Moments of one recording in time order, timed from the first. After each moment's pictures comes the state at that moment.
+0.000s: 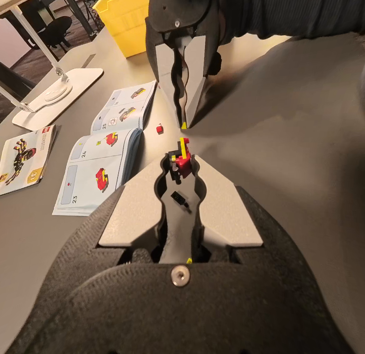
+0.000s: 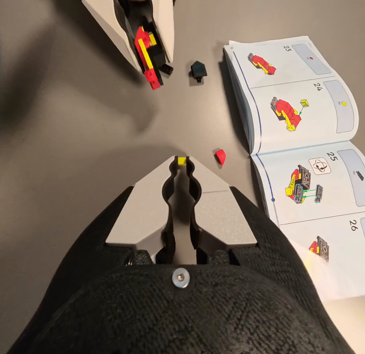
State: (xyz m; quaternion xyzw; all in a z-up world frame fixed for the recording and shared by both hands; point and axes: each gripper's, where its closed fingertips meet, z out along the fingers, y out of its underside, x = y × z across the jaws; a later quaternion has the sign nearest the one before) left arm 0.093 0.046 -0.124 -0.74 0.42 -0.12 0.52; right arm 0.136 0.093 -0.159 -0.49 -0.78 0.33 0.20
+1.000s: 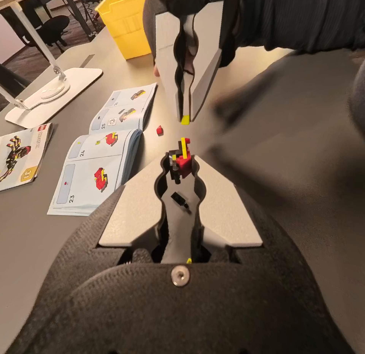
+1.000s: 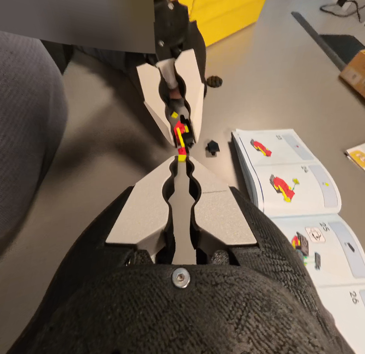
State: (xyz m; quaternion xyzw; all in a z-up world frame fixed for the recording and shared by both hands) left arm 0.092 0.047 -0.120 -0.74 0.41 -0.15 0.52; right arm 0.107 0.052 -0.101 -0.42 -0.75 0.44 0.26
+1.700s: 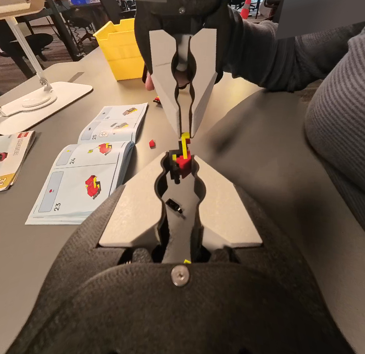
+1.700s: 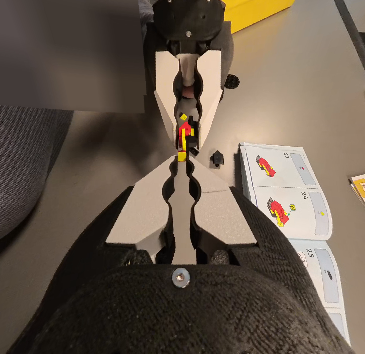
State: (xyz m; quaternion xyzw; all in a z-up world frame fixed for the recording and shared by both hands) left arm 0.091 0.038 -0.103 -0.71 0.39 -0.24 0.54; right arm 0.096 0.038 -0.093 -0.38 -0.81 0.39 0.22
